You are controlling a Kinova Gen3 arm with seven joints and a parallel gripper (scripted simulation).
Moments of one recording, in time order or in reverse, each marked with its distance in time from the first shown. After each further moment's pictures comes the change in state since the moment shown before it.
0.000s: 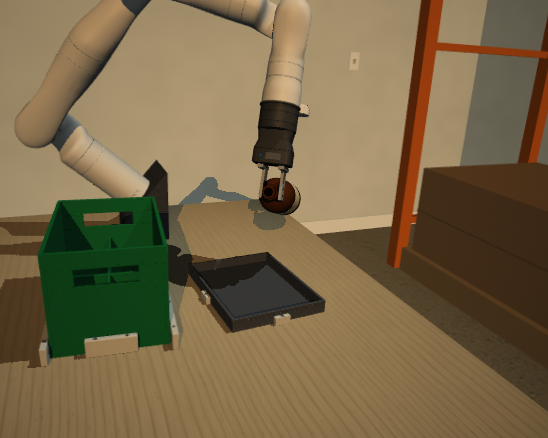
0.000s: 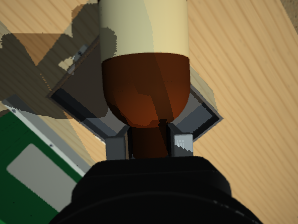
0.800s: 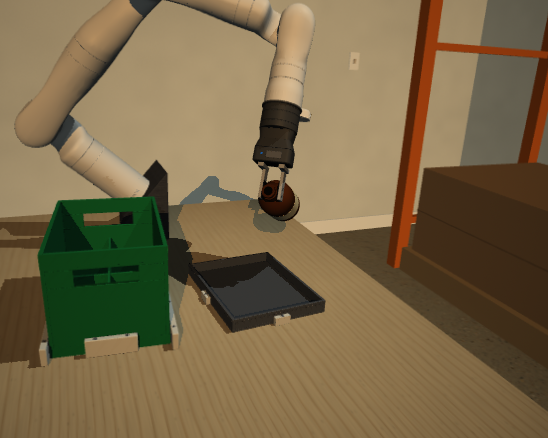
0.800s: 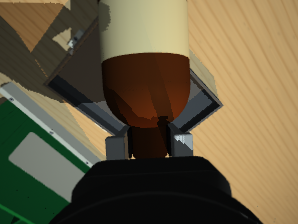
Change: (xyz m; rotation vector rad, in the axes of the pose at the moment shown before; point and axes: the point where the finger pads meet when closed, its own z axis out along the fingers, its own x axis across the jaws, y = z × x) arm 0.000 0.002 0.001 -0.109 -0.002 0.006
